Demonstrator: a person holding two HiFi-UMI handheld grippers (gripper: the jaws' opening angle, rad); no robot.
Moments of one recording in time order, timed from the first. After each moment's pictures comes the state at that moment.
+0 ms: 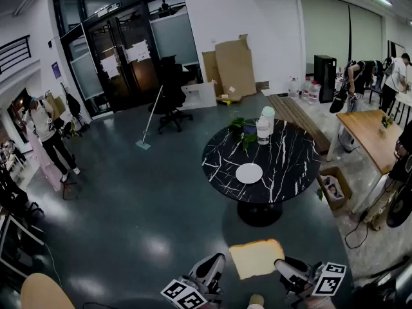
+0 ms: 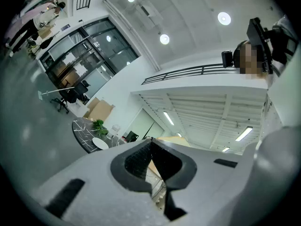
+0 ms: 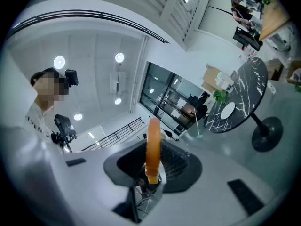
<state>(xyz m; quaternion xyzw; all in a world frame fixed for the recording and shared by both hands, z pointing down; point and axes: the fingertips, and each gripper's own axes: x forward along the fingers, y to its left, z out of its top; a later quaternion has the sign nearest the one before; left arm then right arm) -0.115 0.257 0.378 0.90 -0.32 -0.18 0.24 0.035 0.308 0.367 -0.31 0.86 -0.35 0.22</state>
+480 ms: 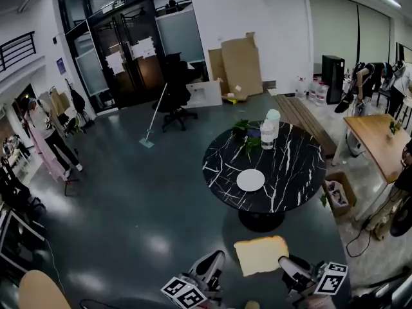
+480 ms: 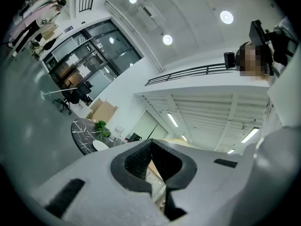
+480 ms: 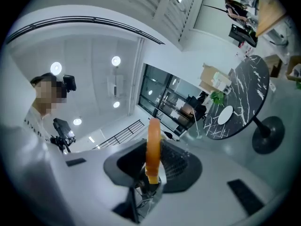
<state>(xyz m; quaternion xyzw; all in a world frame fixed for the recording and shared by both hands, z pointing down) -0.091 0.191 0.384 0.89 -0.34 -0.19 0.24 0.076 0.241 0.373 -0.31 0.85 -0.36 0.24</state>
